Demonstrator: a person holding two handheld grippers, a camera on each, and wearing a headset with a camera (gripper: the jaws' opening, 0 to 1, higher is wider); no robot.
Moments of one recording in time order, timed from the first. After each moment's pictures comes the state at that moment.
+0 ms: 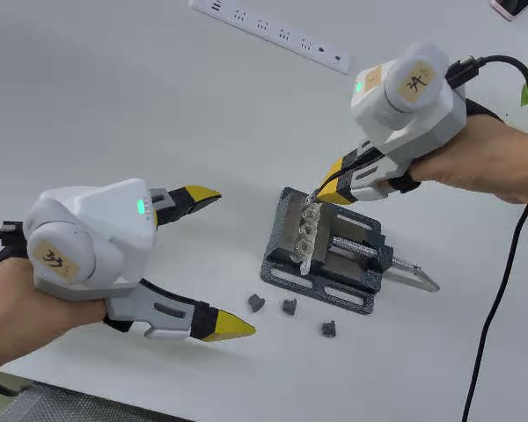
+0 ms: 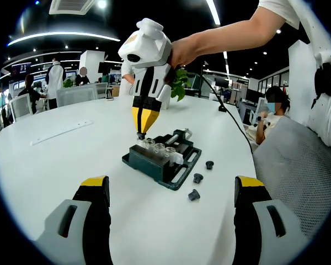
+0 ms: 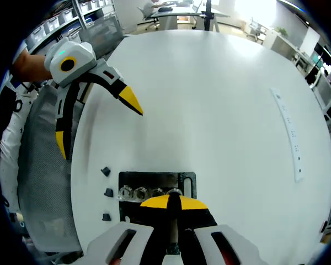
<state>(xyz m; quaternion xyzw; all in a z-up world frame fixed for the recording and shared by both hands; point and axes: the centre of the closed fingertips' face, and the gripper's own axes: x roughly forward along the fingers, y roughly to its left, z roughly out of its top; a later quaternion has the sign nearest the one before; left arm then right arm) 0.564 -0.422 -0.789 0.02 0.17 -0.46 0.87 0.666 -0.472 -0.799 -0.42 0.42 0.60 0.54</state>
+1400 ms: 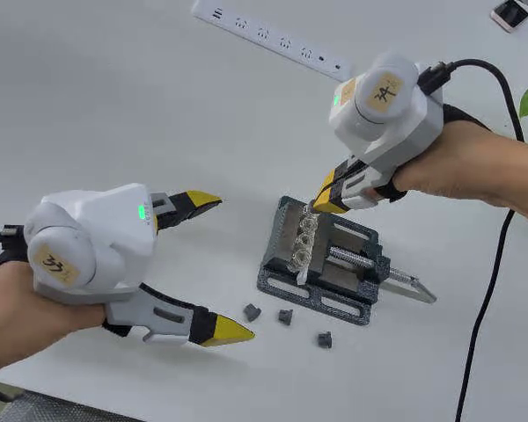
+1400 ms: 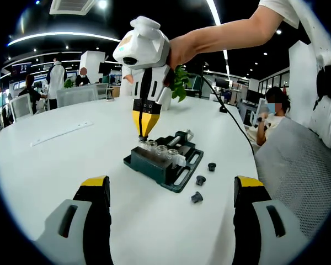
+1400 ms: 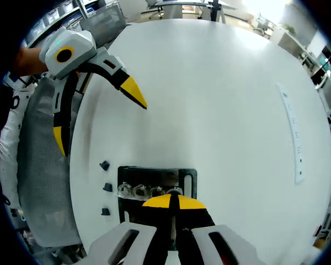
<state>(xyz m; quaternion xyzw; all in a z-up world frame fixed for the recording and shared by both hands) 0.570 -0.421 -0.788 0.02 0.17 -0.46 0.87 0.664 -0.473 -0.802 -0.45 0.44 0.58 0.51</state>
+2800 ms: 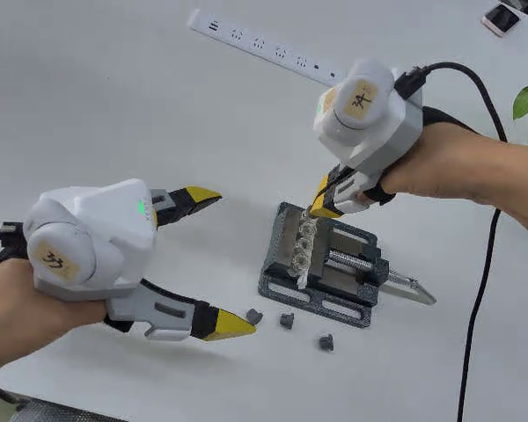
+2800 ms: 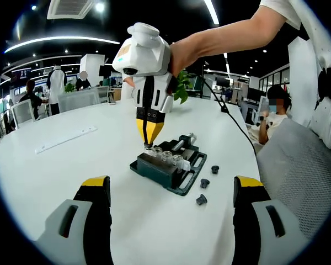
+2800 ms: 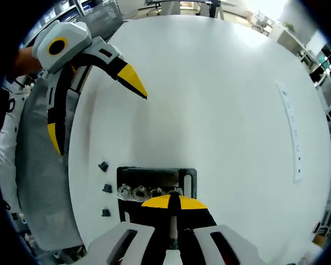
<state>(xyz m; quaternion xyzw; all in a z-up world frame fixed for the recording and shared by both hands) 0.576 -0.416 -0.773 0.04 0.16 -0.46 0.87 0.665 -0.474 -0.803 -0.46 0.45 0.57 0.51</state>
